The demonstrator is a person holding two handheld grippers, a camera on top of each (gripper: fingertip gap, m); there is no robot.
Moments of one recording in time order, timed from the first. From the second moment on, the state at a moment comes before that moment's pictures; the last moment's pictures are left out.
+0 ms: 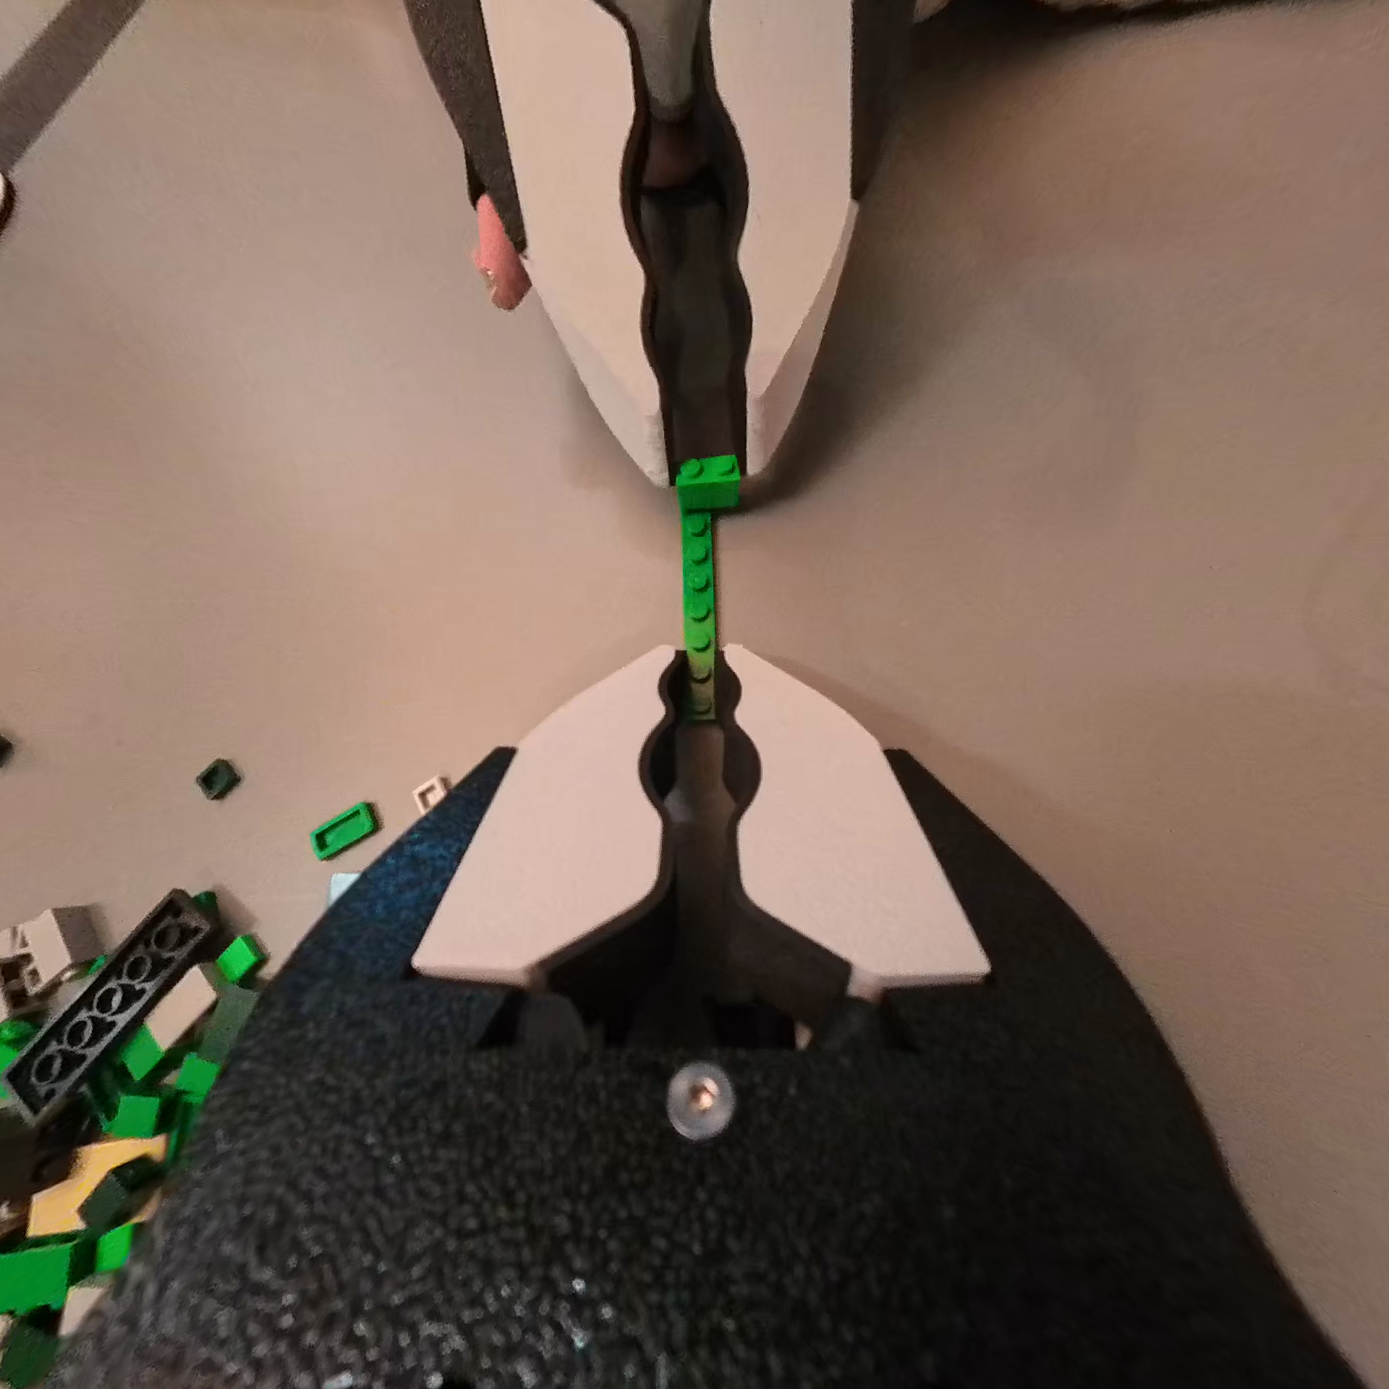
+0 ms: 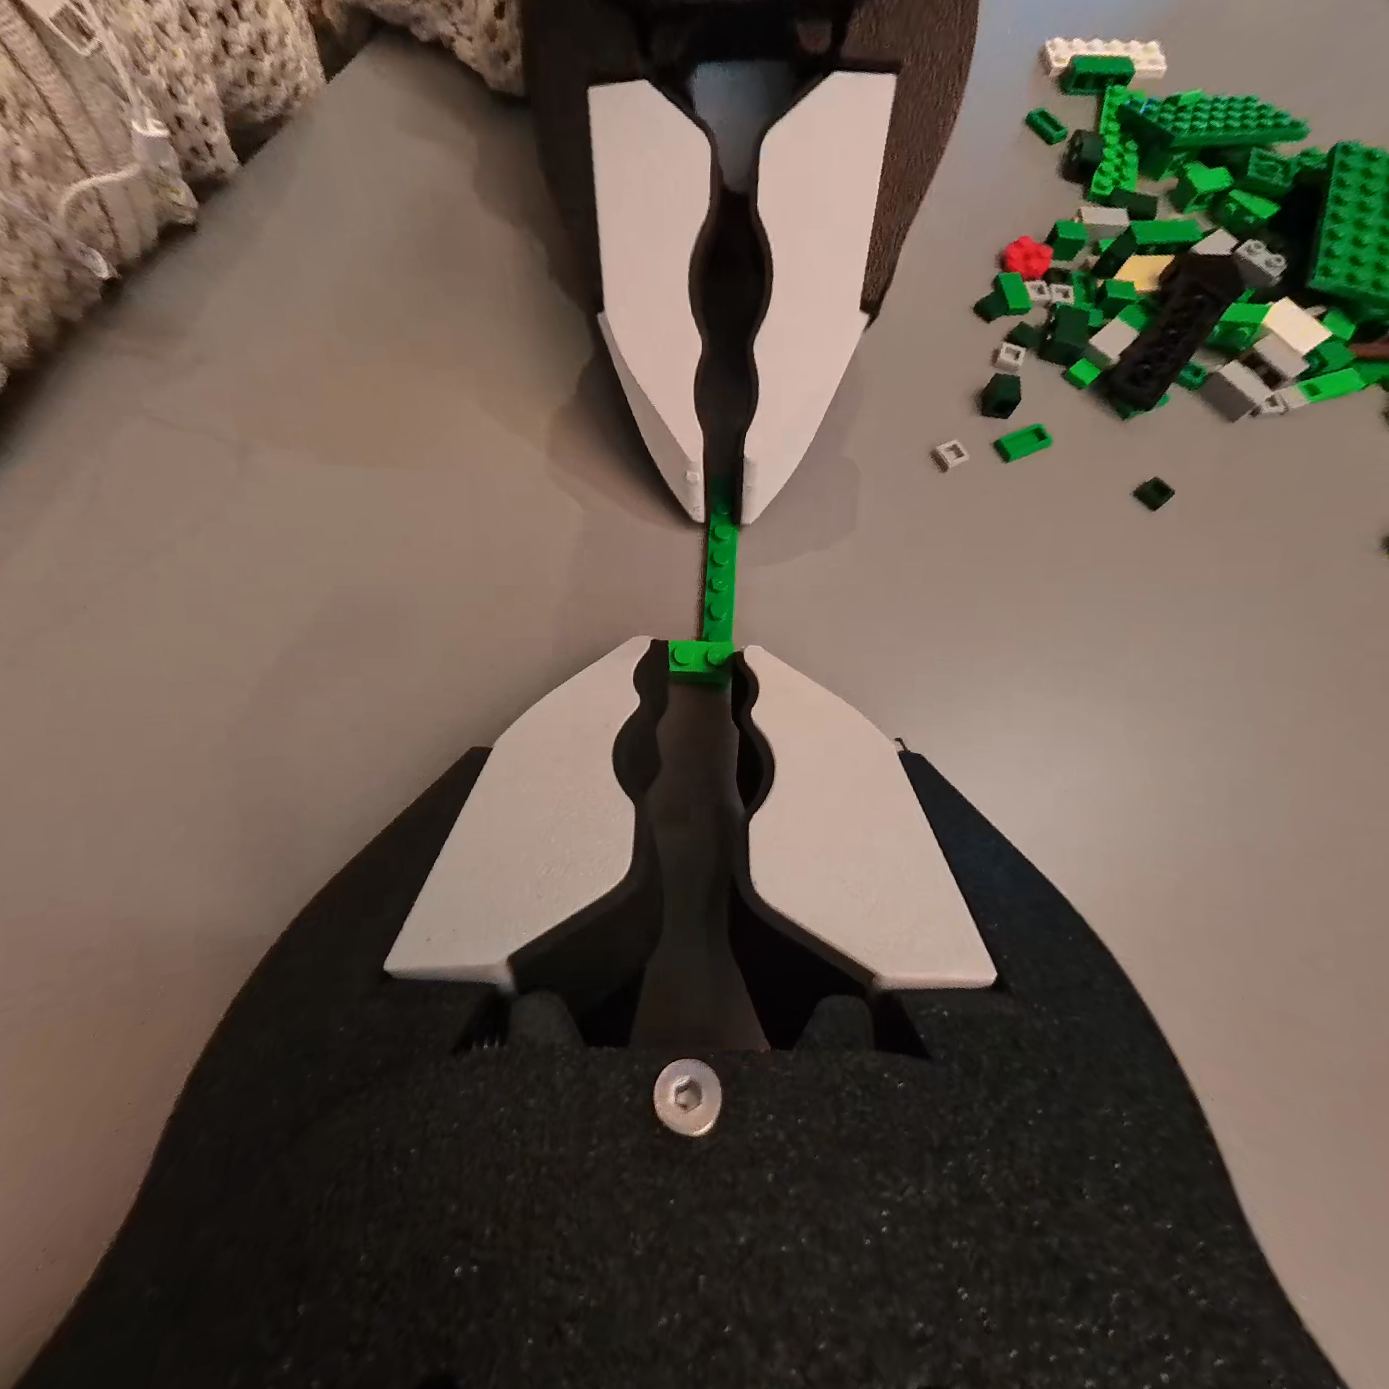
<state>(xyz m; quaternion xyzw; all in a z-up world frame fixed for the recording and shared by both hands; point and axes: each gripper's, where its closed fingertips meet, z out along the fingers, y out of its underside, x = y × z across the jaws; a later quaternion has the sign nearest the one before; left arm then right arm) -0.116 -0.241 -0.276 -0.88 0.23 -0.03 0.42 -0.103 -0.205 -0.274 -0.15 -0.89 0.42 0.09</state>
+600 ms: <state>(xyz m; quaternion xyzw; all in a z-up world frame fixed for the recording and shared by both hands) -0.120 -0.236 -0.267 -0.86 0.23 0.02 0.45 -0.101 -0.201 -0.275 -0.15 -0.89 0.42 0.10</state>
